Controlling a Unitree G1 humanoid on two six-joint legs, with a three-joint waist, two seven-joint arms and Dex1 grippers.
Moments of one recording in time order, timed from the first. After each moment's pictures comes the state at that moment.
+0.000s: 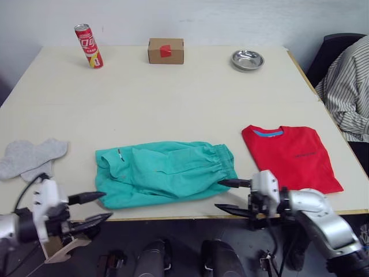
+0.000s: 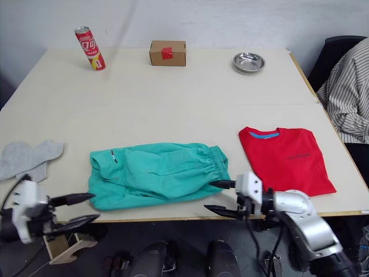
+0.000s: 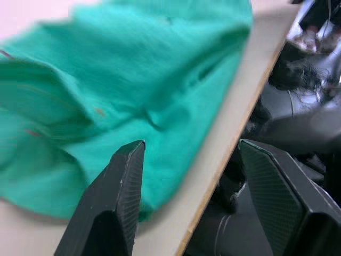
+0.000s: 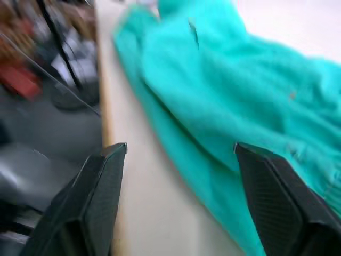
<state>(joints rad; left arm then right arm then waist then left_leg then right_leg) 0.44 0.91 0.61 -0.43 -0.75 0.40 -1.07 -0.02 -0.78 0.05 -0.34 0.70 0.25 1.13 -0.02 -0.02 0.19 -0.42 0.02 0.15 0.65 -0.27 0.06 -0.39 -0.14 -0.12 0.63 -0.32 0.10</state>
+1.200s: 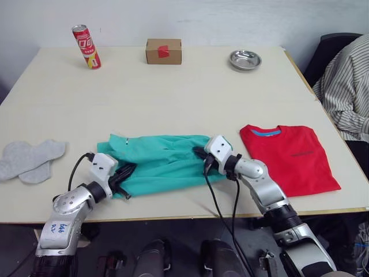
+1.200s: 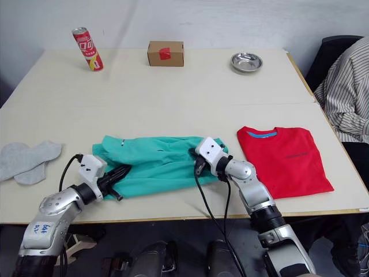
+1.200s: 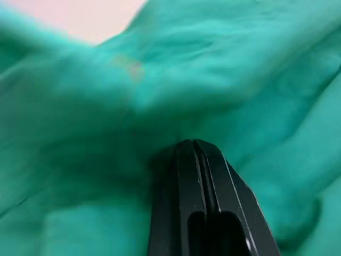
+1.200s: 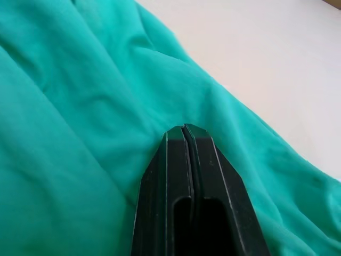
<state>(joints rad) 0.01 0.48 0.23 -0.19 -0.34 0.39 -0.50 -0.49 -0.30 0.20 0.23 0.03 0.07 0.57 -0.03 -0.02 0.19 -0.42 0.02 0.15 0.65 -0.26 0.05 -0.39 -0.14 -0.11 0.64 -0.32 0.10</state>
